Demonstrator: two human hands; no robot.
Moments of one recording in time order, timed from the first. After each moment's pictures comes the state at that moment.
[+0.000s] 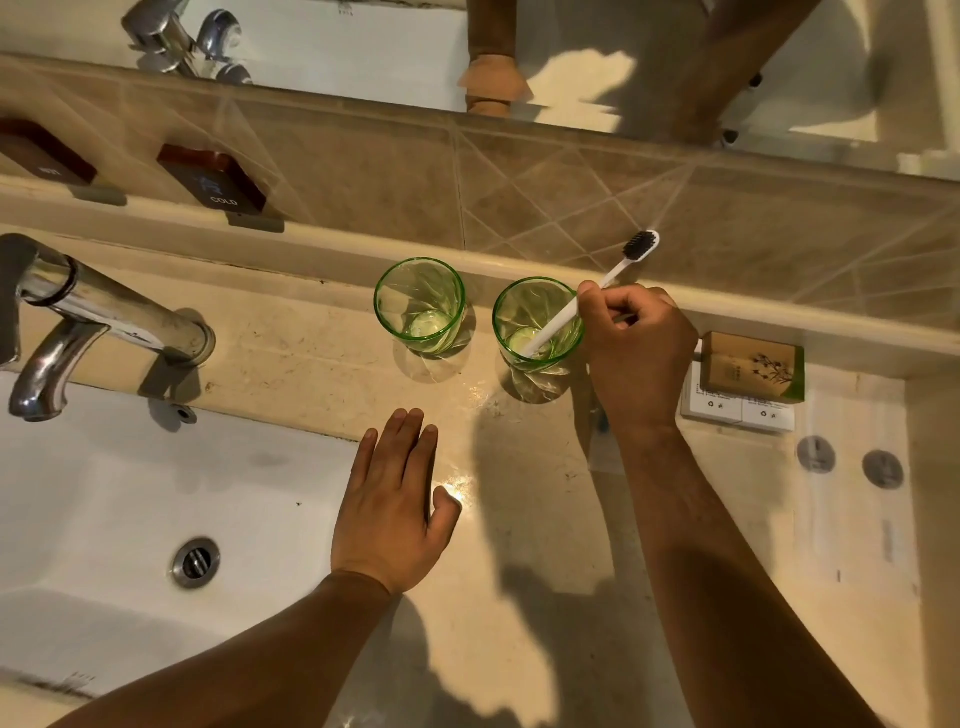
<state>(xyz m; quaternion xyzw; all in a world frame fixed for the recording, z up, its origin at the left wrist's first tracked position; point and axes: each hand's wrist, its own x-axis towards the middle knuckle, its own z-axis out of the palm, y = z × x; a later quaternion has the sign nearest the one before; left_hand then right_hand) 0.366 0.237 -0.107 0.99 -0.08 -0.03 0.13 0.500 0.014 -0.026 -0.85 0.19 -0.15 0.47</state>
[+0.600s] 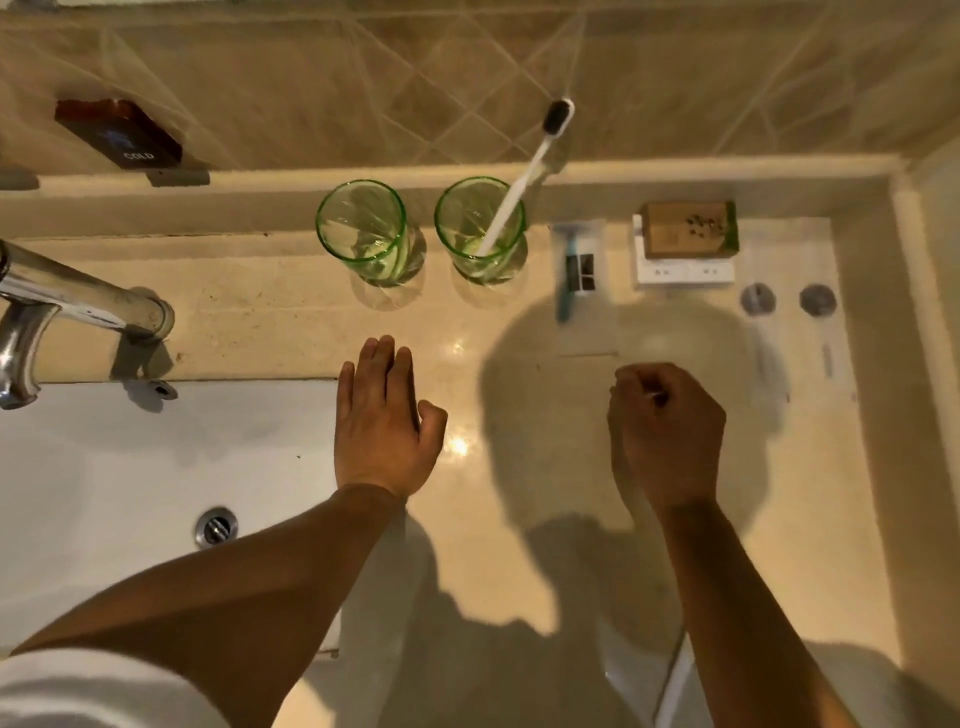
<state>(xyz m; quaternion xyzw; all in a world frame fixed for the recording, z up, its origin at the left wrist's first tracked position) 0.363 0.233 -0.102 0.99 -0.08 -0.02 0.14 0.312 -0.018 -0.033 -0.82 0.35 -0.05 0.45</state>
